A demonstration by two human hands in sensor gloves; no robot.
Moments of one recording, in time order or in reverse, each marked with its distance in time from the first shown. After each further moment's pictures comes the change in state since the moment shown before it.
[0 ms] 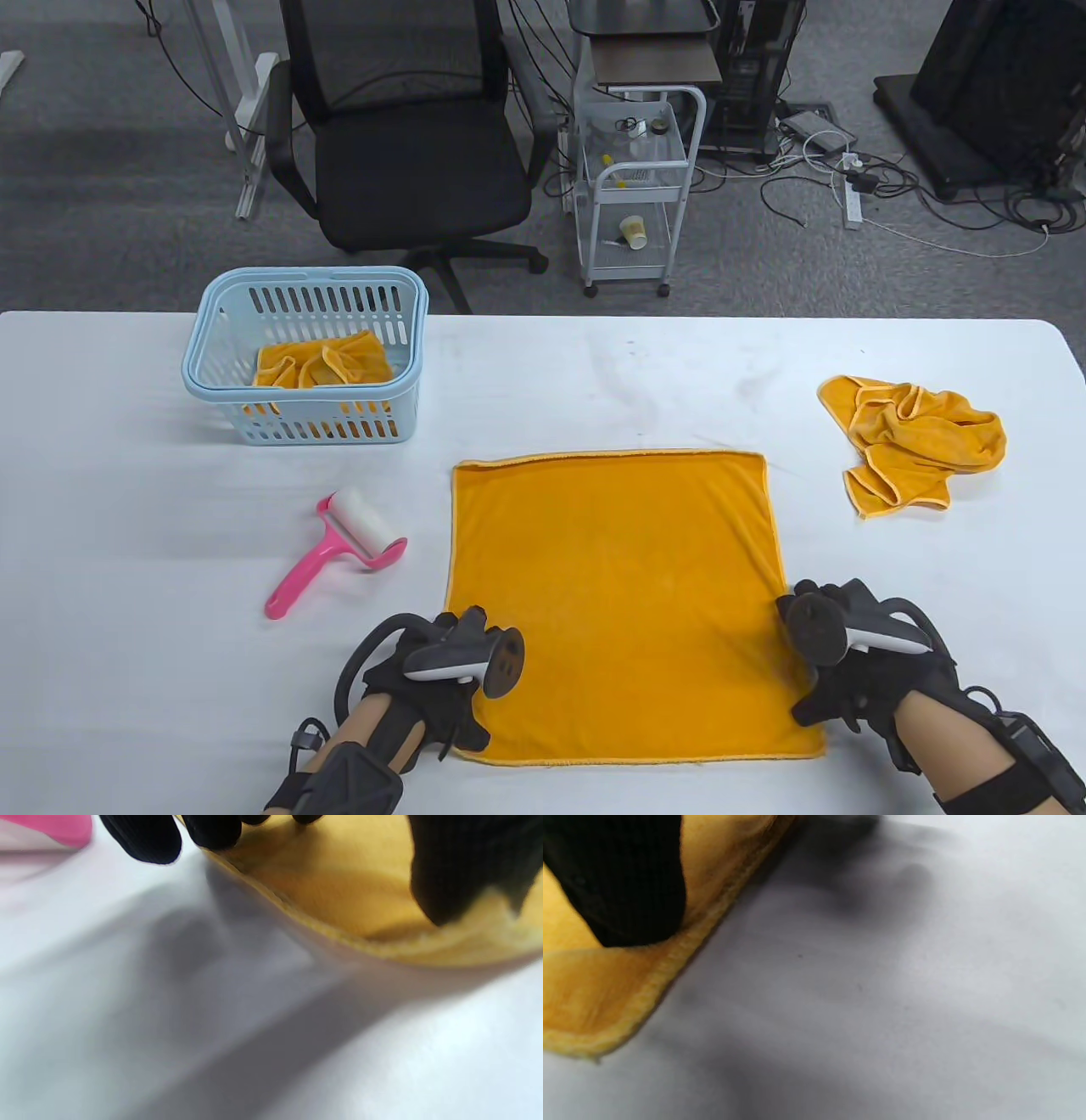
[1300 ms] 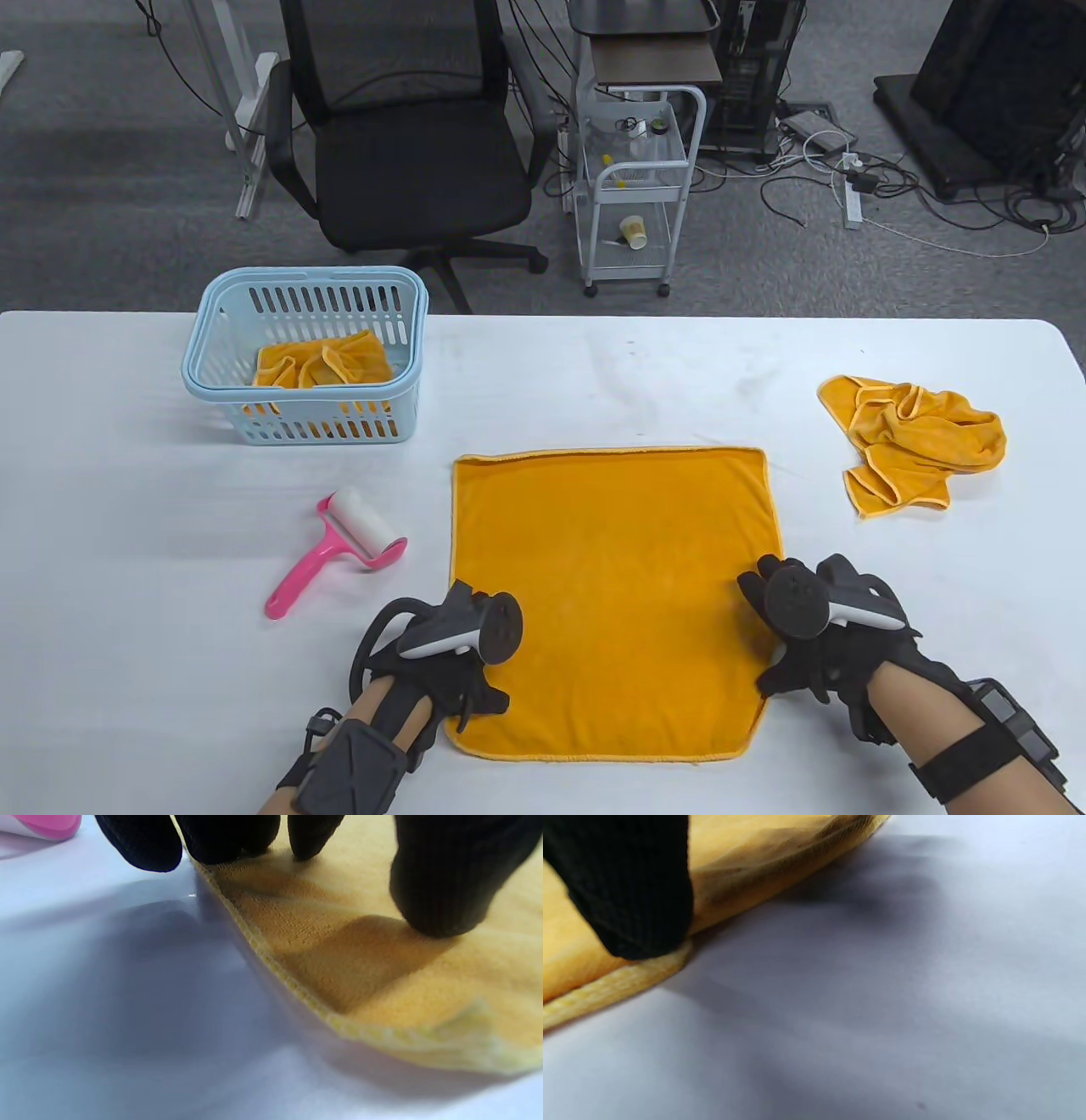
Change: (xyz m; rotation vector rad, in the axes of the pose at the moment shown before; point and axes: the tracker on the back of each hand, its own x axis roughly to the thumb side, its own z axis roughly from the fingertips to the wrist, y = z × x) left_hand 0.001 0.009 -0.017 0.065 0.002 0.120; right_hand 0.018 -0.022 -0.020 -0.101 -0.069 -0.023
